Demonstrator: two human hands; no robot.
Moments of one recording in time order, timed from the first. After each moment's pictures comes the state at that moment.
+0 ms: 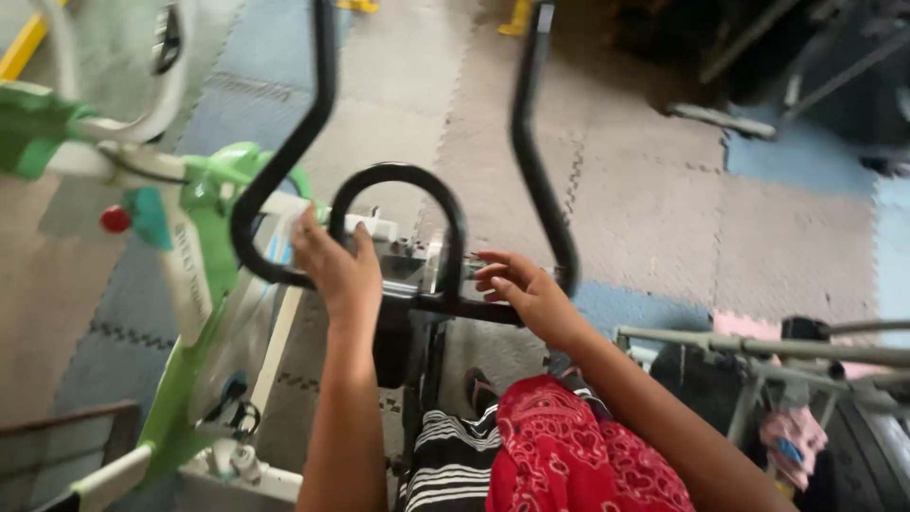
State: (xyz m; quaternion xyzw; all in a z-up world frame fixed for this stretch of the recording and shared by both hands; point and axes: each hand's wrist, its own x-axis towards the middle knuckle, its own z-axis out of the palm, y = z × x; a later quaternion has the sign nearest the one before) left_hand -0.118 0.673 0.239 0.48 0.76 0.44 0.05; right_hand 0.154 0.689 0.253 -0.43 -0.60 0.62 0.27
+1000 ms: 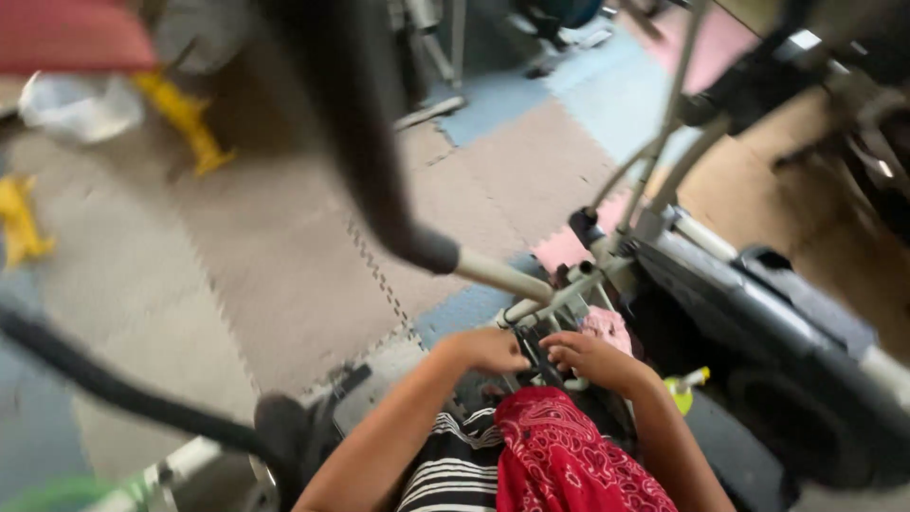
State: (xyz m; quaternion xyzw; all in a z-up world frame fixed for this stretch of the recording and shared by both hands) left_hand 0.389 0.729 0.131 0.88 0.07 -0.23 0.41; right_hand 0.567 0.533 0.139 -0.70 -0.38 0.56 0.24
